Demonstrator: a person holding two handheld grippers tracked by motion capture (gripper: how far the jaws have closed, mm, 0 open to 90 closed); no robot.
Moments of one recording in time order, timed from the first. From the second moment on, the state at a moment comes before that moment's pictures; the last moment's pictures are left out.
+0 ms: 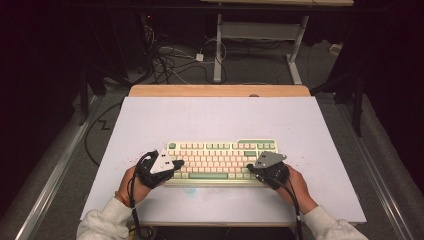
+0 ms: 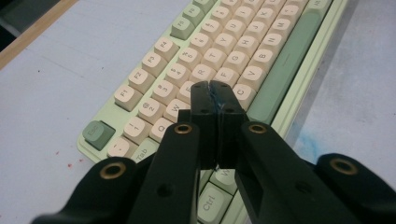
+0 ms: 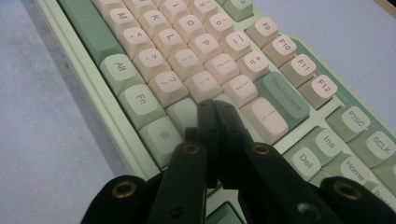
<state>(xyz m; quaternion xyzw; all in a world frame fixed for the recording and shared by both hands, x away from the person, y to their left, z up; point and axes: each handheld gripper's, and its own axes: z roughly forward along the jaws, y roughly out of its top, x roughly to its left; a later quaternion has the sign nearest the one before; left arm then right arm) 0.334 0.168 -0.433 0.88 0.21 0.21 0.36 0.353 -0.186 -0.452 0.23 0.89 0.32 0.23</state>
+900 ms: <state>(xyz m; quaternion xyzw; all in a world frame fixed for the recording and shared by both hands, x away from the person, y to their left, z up) 0.351 0.150 -0.440 0.90 0.21 0.18 0.34 0.353 -0.186 -0.452 0.23 0.89 0.32 0.23</state>
